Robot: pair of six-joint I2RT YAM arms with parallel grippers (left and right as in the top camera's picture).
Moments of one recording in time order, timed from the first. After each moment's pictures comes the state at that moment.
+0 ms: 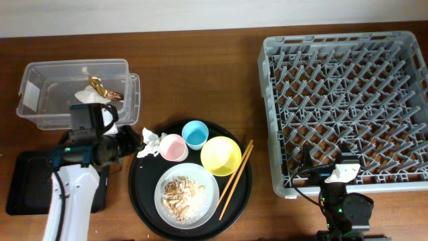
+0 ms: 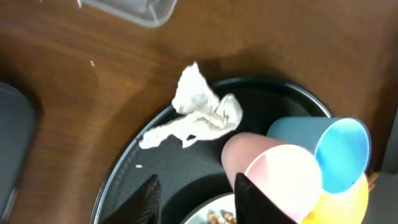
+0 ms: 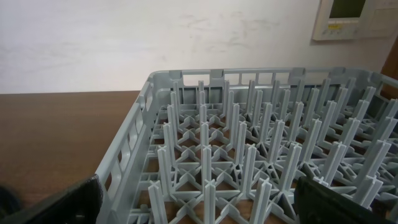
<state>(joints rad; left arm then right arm) 0.10 1.27 0.95 -0.81 0.23 -0.34 -0.06 0.01 0.01 -0.07 -0.04 0.03</state>
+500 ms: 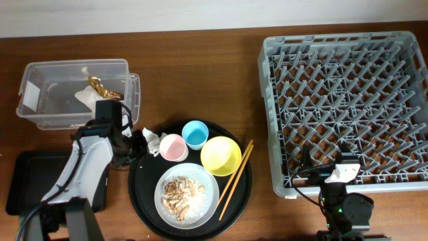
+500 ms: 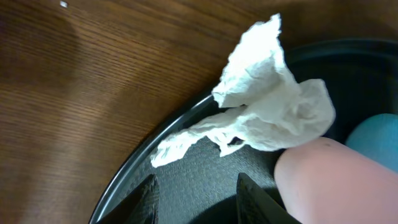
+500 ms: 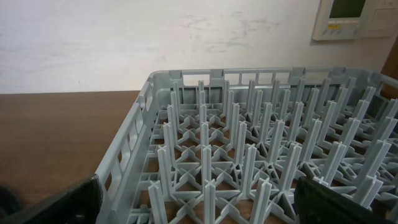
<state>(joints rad) 0.05 1.57 0.94 -0.76 0.18 -0.34 -0.06 0.01 0.01 -0.07 -0.04 0.03</state>
